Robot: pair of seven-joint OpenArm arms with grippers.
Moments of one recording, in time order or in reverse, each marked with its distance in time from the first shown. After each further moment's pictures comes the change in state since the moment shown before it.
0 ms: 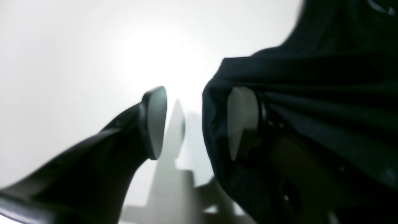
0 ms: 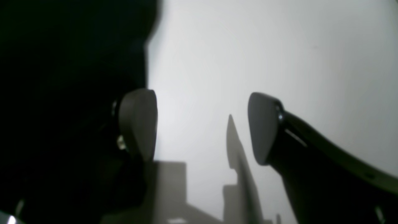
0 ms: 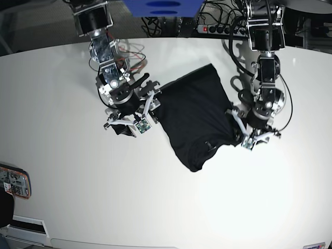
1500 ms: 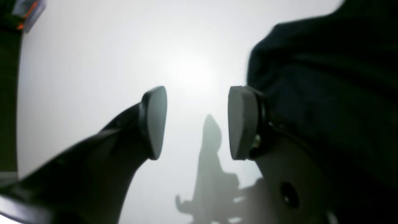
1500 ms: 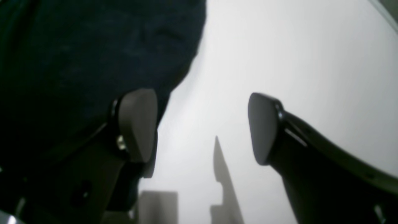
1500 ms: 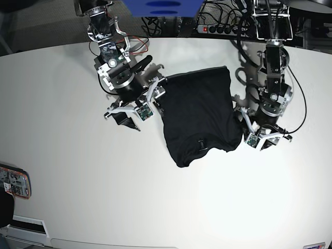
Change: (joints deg) left arm 6.6 -3.9 0.0 16.4 1.7 -0.2 3.0; right arm -7.8 0.2 -1.0 13.3 0.0 -0.2 -0.1
